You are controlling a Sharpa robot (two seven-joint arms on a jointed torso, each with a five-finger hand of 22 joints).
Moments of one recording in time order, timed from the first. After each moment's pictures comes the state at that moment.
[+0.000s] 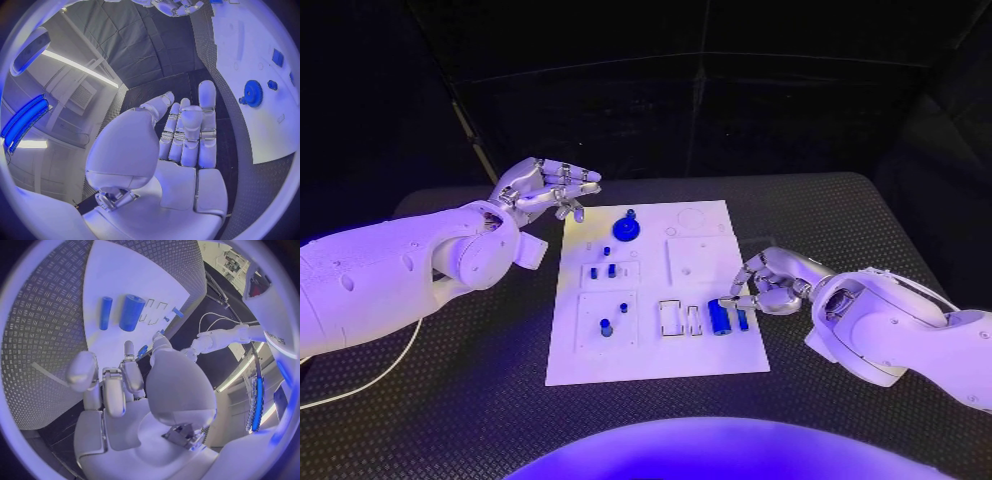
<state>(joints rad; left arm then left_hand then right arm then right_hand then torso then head) 1.24 -0.81 -0.15 1.38 -0.17 -0.17 0.42 1.34 -0.09 0.38 -0.01 0.15 1.01 0.18 0.13 0.07 1.07 0.11 0.27 0.09 1.31 0.02 1.14 0.62 0.17 1.22 0.11 0.64 0.74 0.87 -1.14 0.08 1.93 -1.36 -0.38 -0.43 1.21 -0.11 -0.11 0.29 0.31 0.94 0.09 0.42 0.32 1.40 0.01 1.31 1.28 1.47 -0.06 1.55 1.31 0.12 1.34 0.05 1.30 1.03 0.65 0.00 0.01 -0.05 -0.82</state>
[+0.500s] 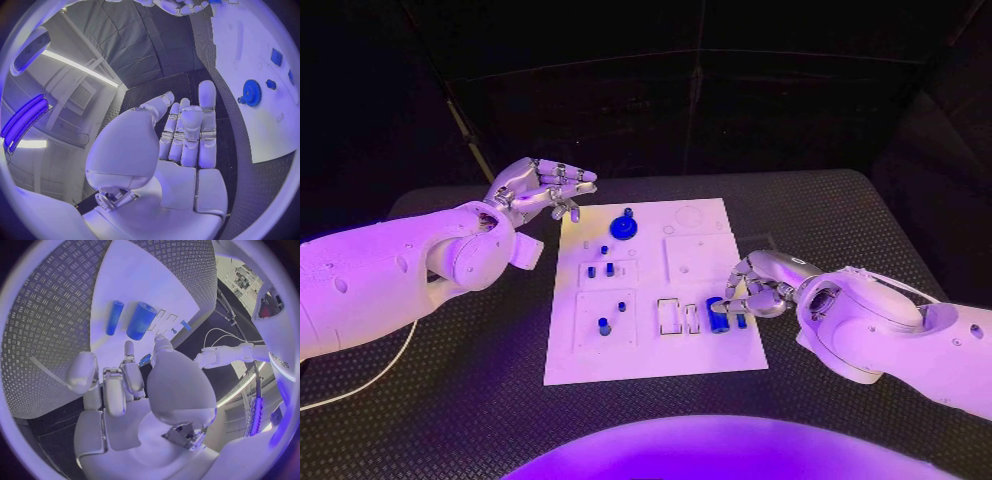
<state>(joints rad) 1.24 -0.82 -0.16 1.38 -0.17 -0.17 0.42 1.34 -0.09 0.38 -0.01 0.15 1.01 0.18 0.14 0.07 1.07 0.11 0.28 0.09 1.31 0.02 1.14 0.62 0.17 1.22 0.11 0.64 0.74 0.86 -1.09 0.07 1.91 -1.52 -0.32 -0.51 1.19 -0.10 -0.14 0.29 0.30 0.94 0.09 0.44 0.34 1.41 0.01 1.32 1.29 1.47 -0.06 1.55 1.31 0.12 1.34 0.05 1.31 1.05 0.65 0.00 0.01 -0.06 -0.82</state>
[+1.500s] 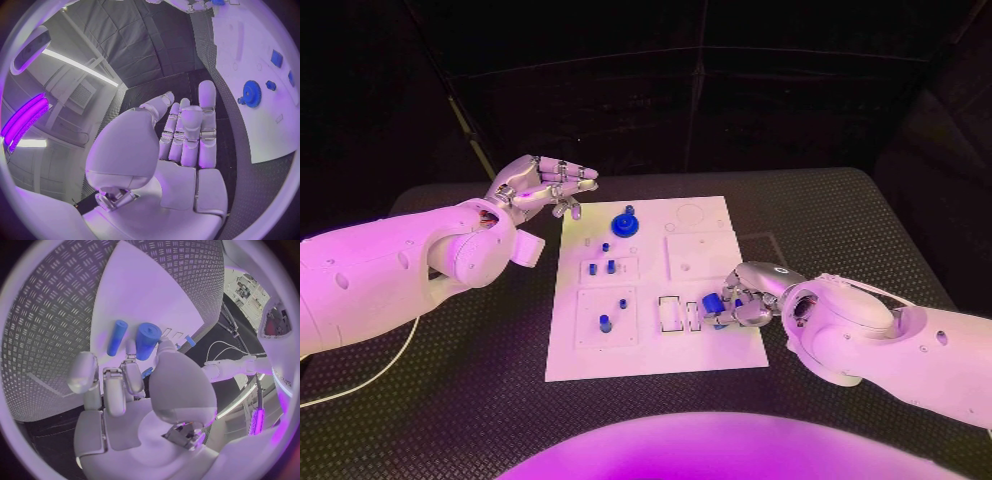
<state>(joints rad) 1.24 -0.82 -0.16 1.38 -0.16 -0.17 0.42 1.34 -0.09 0.38 -0.01 0.15 1.01 0.18 0.14 0.07 1.07 0.11 0.28 0.09 1.31 0.02 1.14 0.62 0.17 1.22 0.11 0.64 0.74 0.82 -1.02 0.08 1.85 -1.60 -0.25 -0.55 1.18 -0.07 -0.14 0.29 0.32 0.93 0.08 0.48 0.39 1.41 0.01 1.33 1.31 1.47 -0.06 1.55 1.31 0.12 1.34 0.05 1.31 1.06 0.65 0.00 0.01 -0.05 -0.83</state>
